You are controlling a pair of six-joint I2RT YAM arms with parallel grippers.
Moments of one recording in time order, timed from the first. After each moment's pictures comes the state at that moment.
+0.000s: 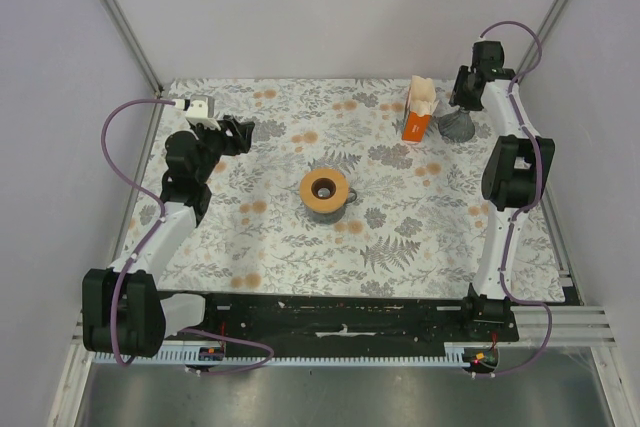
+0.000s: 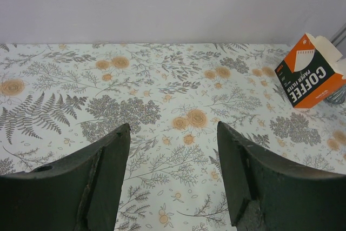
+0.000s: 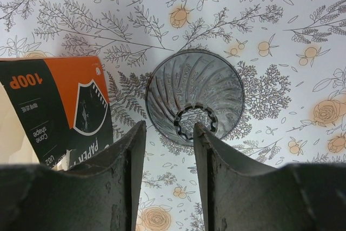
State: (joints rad) left arm -0.09 1.20 0.72 0.46 0.22 -0.19; right arm -0.09 2.29 2.12 -0.68 0.07 0.19
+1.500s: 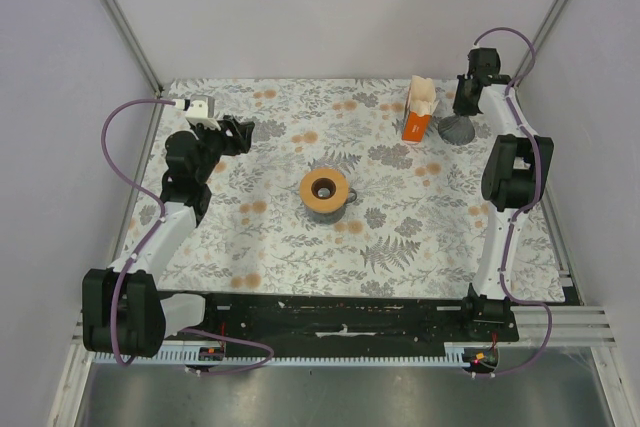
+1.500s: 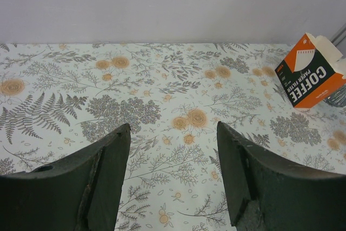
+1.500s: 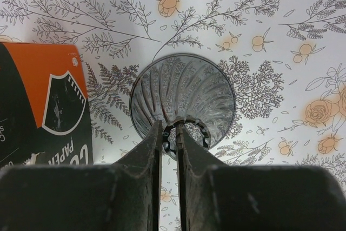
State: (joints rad) left arm -0.09 1.20 0.72 0.45 0.22 -0.19; right arm -0.08 2.29 2.04 -0.64 0.10 0.12
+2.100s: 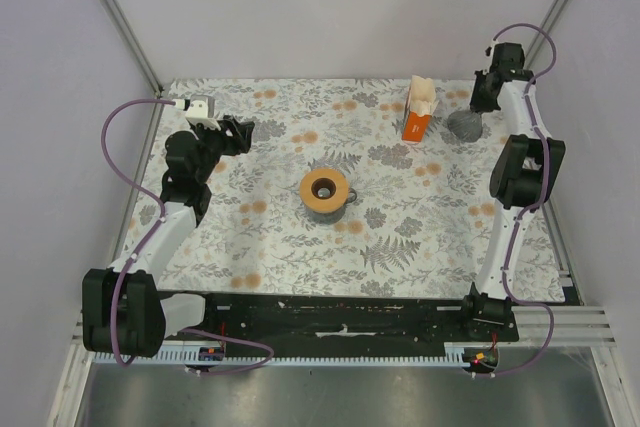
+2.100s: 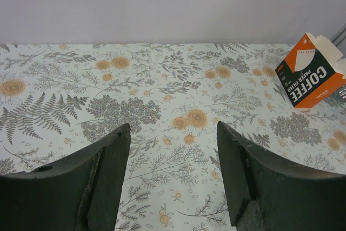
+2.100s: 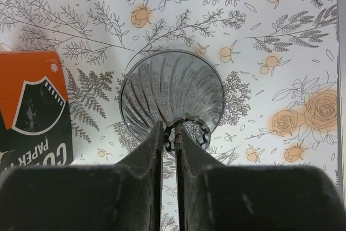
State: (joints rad) left arm -0.09 1.20 0.72 0.46 0.22 -0.19; right arm -0.17 2.33 2.15 -0.72 -0.02 0.06
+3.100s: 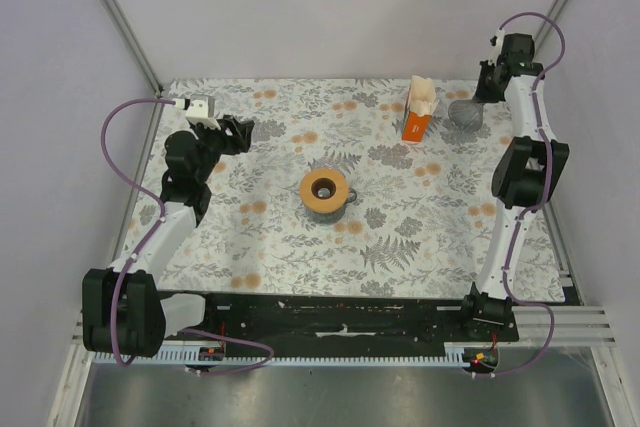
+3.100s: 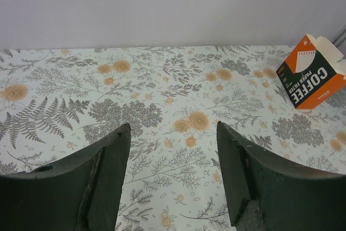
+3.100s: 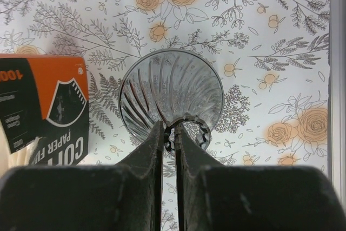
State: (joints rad) left arm -0.09 1.20 0.72 0.47 0.22 -0.18; right arm -0.20 2.35 2.27 -0.77 -0.11 0.02
